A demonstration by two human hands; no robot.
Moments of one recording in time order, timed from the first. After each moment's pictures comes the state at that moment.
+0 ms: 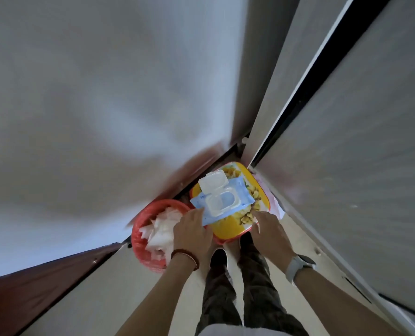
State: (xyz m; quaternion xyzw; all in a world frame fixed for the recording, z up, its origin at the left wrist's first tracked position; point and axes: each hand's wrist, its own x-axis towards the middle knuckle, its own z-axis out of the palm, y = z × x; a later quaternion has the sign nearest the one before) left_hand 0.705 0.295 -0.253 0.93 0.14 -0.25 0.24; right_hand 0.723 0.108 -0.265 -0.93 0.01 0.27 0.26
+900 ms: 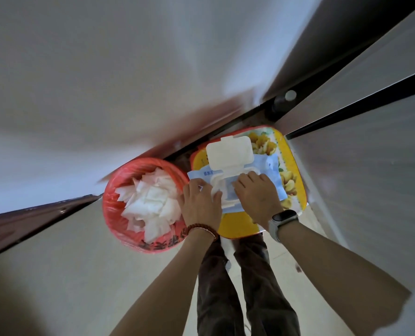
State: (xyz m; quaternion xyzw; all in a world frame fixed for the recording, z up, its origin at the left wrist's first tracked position) left_hand 0.743 0.274 -0.446 0.90 0.32 -0.17 0.23; right_hand 0.807 0.154 -0.485 -0.90 -0.42 0.08 0.05
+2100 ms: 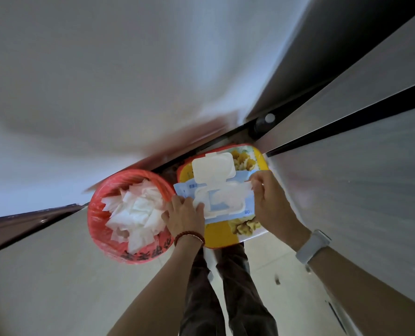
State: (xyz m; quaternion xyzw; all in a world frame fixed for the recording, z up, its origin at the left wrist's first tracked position) left_hand 0.747 0.266 -0.445 0.88 0.39 -0.22 0.18; right_hand 0.836 0.123 -0.389 -0.87 -0.10 0.22 0.43
